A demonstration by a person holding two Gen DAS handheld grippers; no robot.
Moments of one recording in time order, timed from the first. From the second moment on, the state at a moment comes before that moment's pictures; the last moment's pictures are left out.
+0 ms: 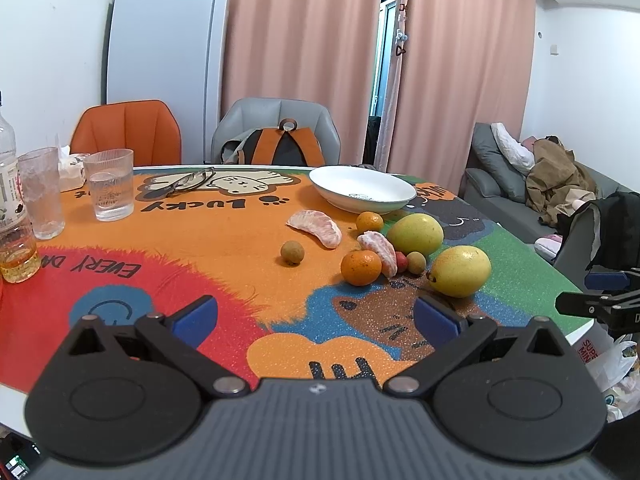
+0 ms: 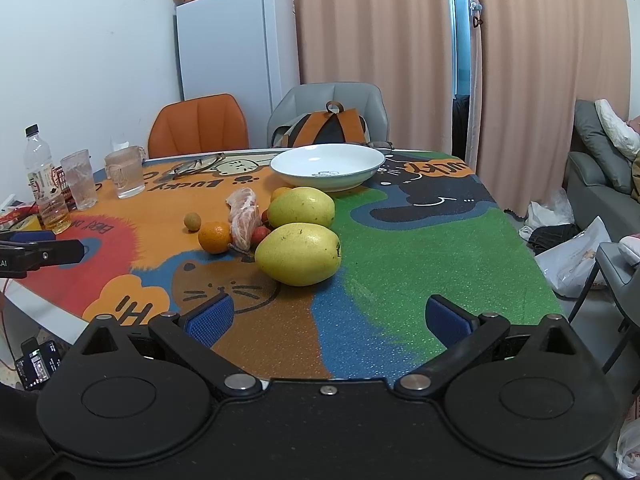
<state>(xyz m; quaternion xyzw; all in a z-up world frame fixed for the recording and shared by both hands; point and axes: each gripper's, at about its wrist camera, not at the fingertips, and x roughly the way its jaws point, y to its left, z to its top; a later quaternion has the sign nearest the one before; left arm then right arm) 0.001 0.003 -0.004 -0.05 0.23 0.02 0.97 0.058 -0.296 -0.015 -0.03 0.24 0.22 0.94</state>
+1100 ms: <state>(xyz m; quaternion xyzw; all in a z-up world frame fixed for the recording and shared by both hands) 0.005 0.001 -0.004 -0.05 0.23 0.01 0.97 0.058 -0.295 -0.014 -0.03 0.25 0.26 0.93</state>
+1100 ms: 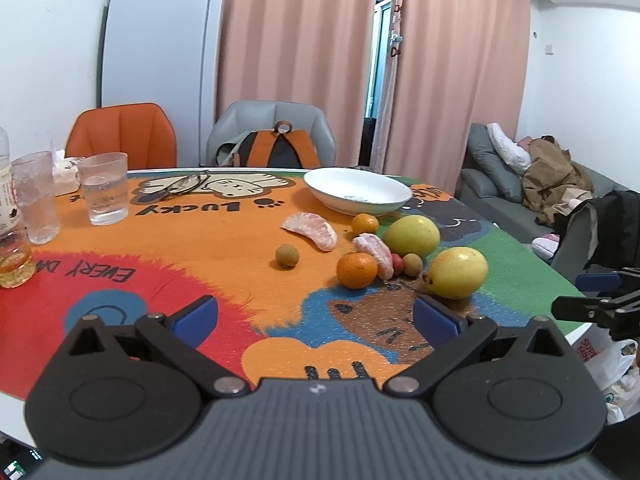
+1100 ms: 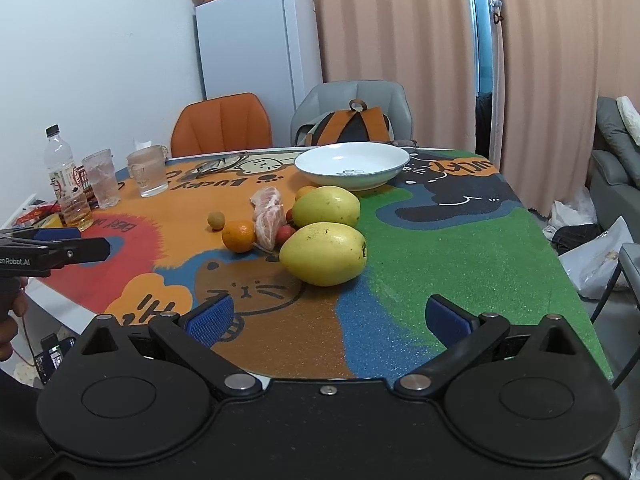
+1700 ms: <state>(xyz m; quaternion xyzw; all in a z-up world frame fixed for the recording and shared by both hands) 0.011 0.005 -0.005 -0.04 0.23 0.02 0.97 0.067 -0.287 -0.015 -0.03 0.24 0.26 0.93</state>
